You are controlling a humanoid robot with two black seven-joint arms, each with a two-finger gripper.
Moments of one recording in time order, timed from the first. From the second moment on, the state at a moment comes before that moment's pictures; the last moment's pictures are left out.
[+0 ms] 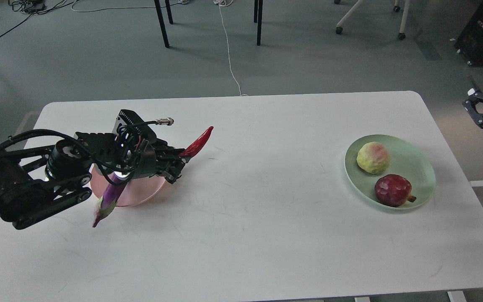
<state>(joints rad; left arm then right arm) -0.93 0.63 -0.16 -1.23 1.96 -0.23 -0.18 0.54 -0.94 0.57 1.09 0.47 0.49 0.49</state>
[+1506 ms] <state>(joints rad) -0.93 0.43 -0.56 -1.01 0.76 -0.13 -0.22 0.74 -0.74 0.56 0.72 0.36 0.49 0.49</state>
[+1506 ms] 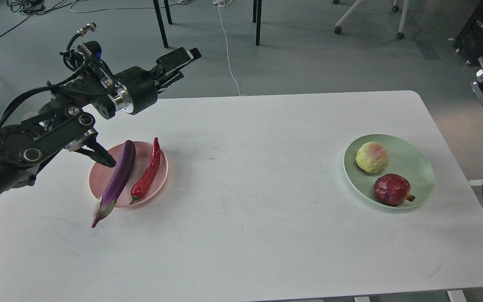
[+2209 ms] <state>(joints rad) -0.91 0.19 -0.80 -0.55 -0.13 -0.27 -0.27 0.85 -0.47 0.75 0.61 0.37 0.48 0.30</state>
